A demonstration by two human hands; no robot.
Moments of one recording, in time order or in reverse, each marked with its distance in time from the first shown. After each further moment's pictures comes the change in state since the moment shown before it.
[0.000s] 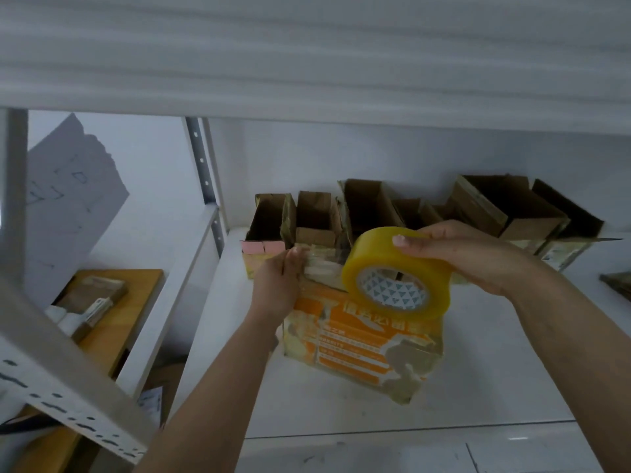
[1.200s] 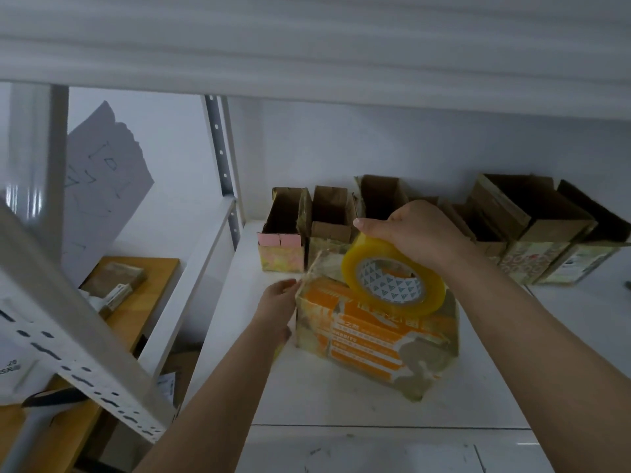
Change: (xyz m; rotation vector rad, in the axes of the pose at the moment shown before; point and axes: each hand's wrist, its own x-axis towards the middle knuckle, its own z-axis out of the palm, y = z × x) left_hand -0.011 -0.051 -0.003 -0.350 -0.058 -0.566; right_hand 0.044 -0.025 0.043 -0.365 0.300 -0.018
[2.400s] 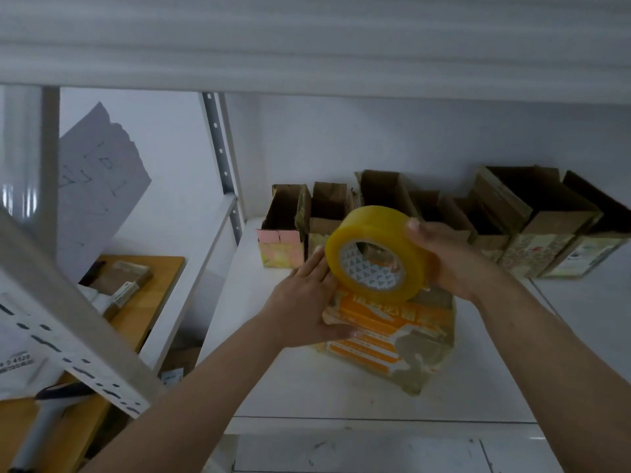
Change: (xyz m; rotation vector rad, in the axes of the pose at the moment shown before) left_hand -0.036 0.029 0.008 1.440 -0.305 0.918; right_hand -0.016 0.061 0.004 0.857 -0.289 -0.018
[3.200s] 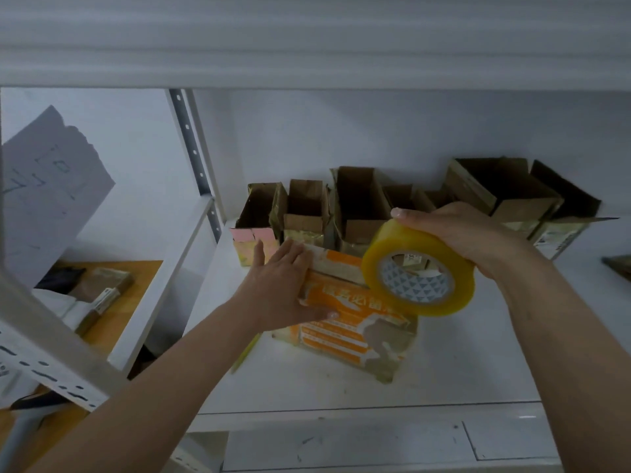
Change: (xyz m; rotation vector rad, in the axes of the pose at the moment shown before) left_hand 0.007 0.026 -0.027 0.148 -0.120 -0.163; right_hand -0.036 -0.032 -0.037 -0.420 0.282 0.097
